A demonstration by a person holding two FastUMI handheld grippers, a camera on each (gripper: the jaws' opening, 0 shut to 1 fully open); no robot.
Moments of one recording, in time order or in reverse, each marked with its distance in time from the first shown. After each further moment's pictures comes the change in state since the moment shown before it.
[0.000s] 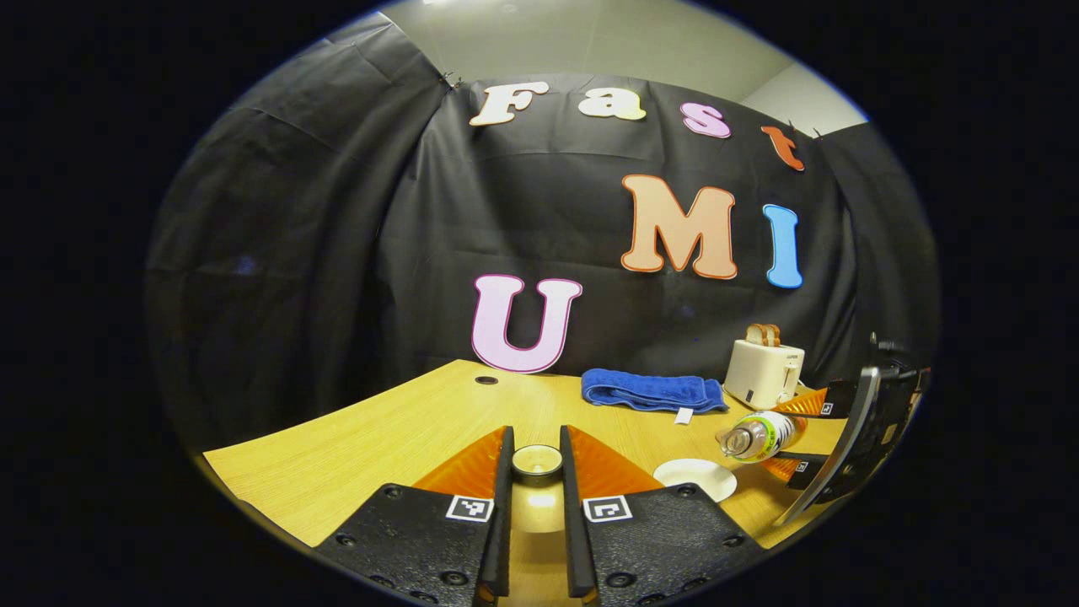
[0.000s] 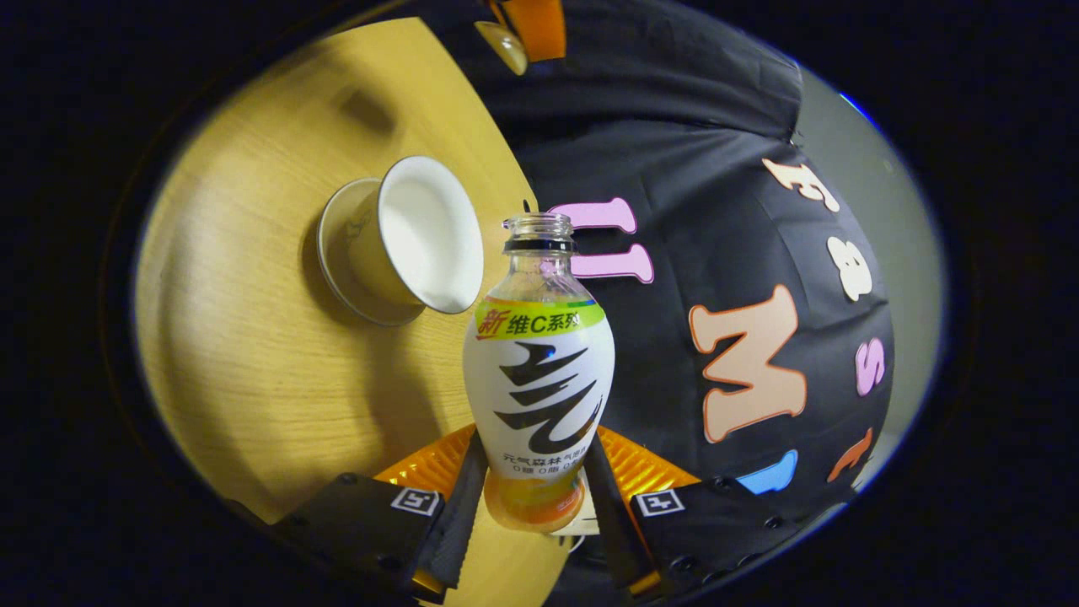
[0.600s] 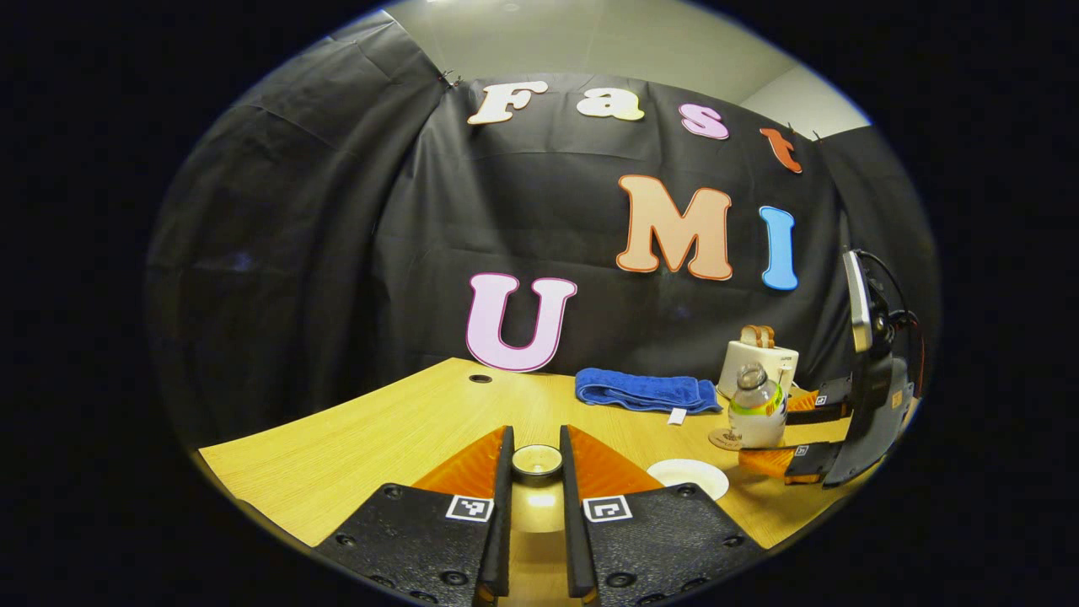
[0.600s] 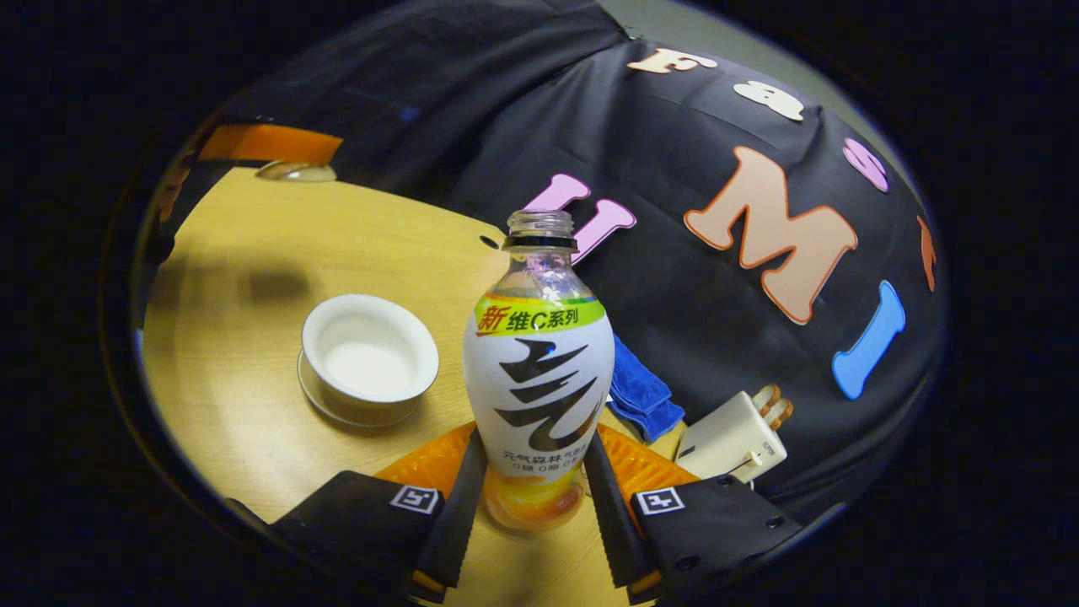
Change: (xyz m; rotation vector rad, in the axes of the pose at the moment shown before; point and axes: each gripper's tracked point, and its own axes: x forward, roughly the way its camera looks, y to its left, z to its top) left arm -0.001 -0.006 0.000 -0.011 0.001 -0.016; right arm 0.008 -0.015 0.004 0.665 0.007 0.128
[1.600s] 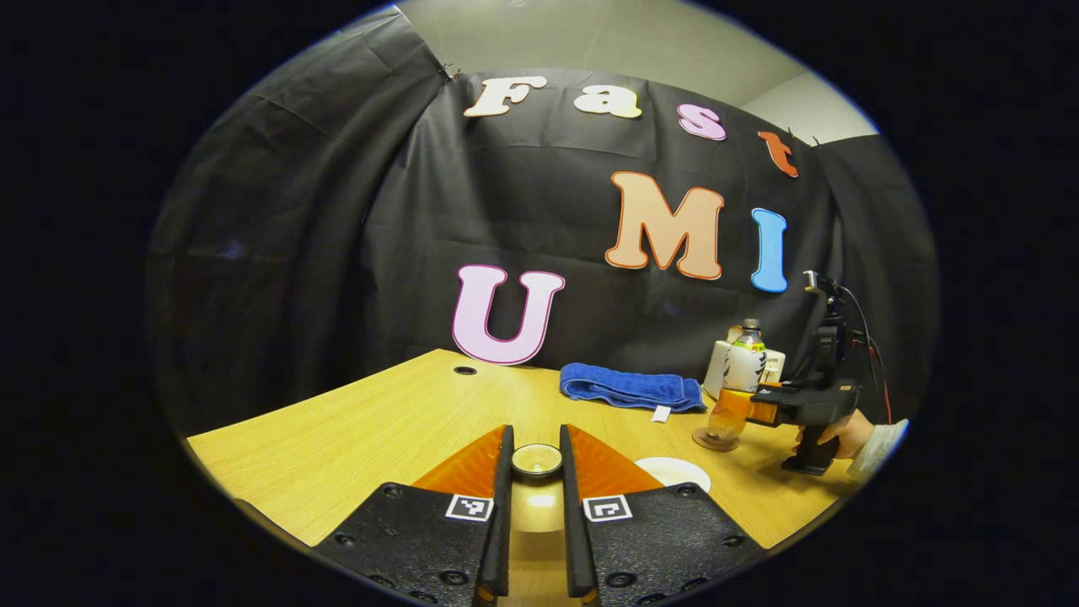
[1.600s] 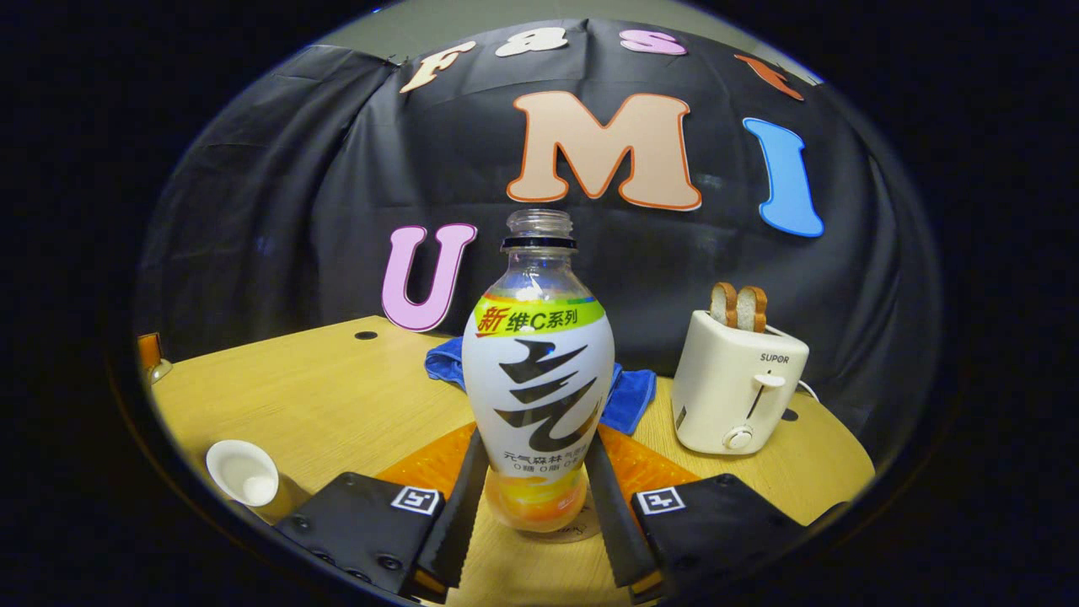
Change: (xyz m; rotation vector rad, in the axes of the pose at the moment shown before) left arm 0.000 -0.012 -0.006 -0.033 0.021 -0.037; right arm 0.072 -0.103 -0.033 0.579 -0.071 -0.206
